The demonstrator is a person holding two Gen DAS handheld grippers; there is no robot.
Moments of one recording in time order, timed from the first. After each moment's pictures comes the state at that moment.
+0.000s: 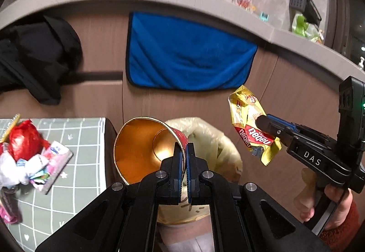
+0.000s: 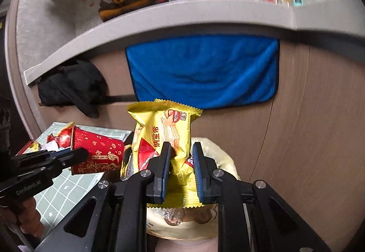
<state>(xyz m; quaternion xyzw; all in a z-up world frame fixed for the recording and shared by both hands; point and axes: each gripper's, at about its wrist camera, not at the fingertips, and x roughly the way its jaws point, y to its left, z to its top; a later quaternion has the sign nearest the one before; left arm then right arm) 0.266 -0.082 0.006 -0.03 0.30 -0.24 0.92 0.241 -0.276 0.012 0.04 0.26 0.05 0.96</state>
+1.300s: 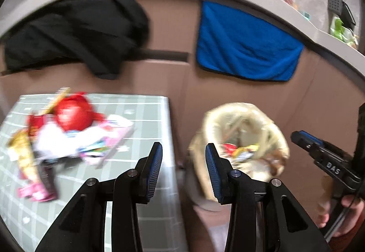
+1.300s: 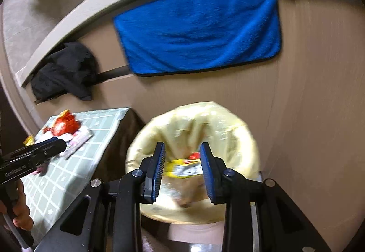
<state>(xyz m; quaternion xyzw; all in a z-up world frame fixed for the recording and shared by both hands) 0.245 0.002 -0.014 -0.03 0.33 -0.11 0.94 0.240 -0.243 -0.023 0.07 0.31 0.06 0.94</state>
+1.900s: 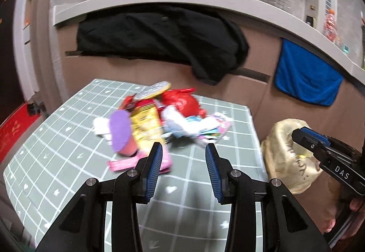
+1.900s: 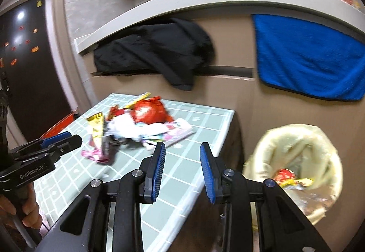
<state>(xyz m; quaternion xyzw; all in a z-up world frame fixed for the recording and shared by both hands) 0.172 0.156 -0.005 -0.07 0.30 0.04 0.95 0.230 -0.059 -0.005 0.01 0.29 0.23 0.93</state>
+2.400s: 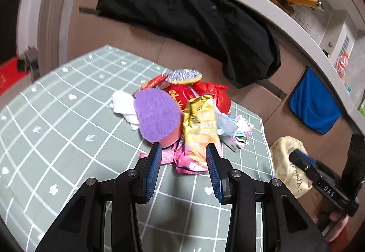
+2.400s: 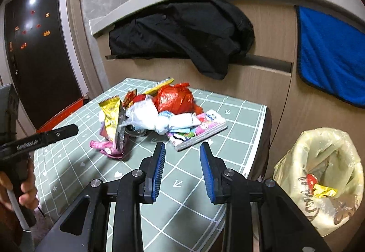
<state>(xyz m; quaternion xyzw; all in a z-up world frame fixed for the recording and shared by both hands) 0.188 0.268 -0.049 -0.21 0.32 -0.01 0.92 0.248 -0.009 -0.034 -0.02 0.32 0.26 0.91</state>
